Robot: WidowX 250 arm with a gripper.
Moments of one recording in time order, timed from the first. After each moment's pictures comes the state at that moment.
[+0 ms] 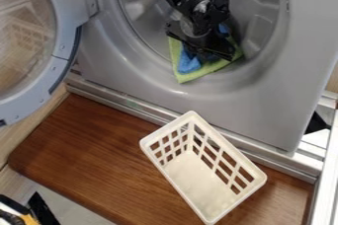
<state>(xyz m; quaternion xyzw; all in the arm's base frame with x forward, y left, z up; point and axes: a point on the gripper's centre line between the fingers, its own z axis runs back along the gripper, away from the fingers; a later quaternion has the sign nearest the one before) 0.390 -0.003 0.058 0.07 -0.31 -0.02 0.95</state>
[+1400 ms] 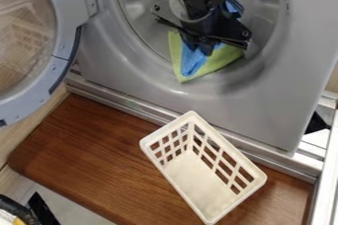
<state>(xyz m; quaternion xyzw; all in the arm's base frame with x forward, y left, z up) 0.306 -0.041 0.140 0.04 -0.35 0.00 0.94</state>
